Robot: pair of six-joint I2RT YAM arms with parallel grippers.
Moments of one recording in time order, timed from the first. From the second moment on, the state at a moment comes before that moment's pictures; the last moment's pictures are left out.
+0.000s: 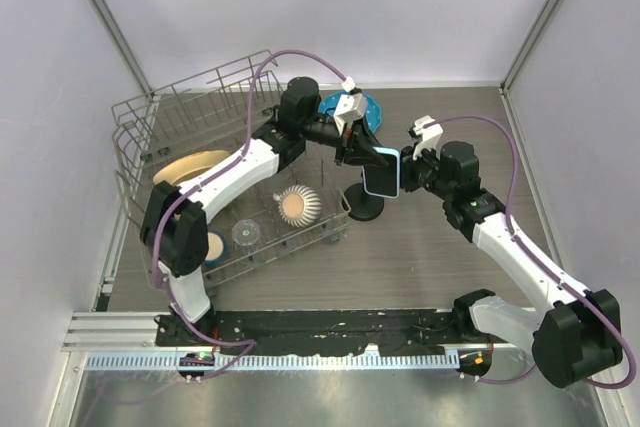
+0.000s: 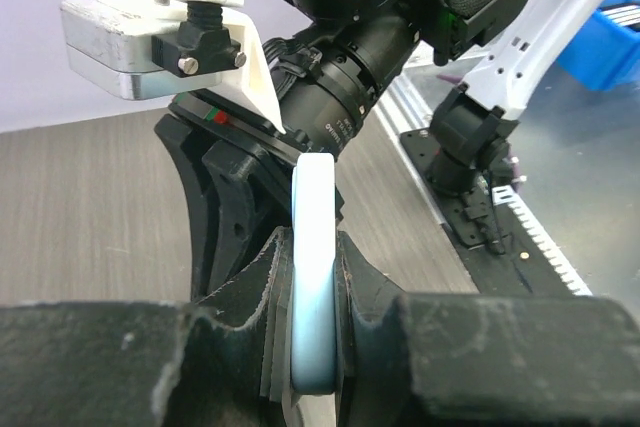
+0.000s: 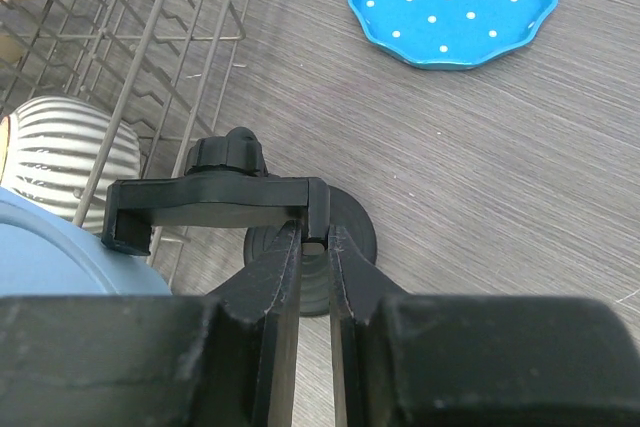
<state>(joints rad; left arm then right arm) -0.66 1.79 1.53 0.16 1.19 0.08 0.33 1.07 0.73 0.01 -0.28 0.04</state>
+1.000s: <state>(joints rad) -0.62 2.30 1.94 1.31 1.56 -1.10 0.30 1.13 0.76 0.03 -0.35 0.05</state>
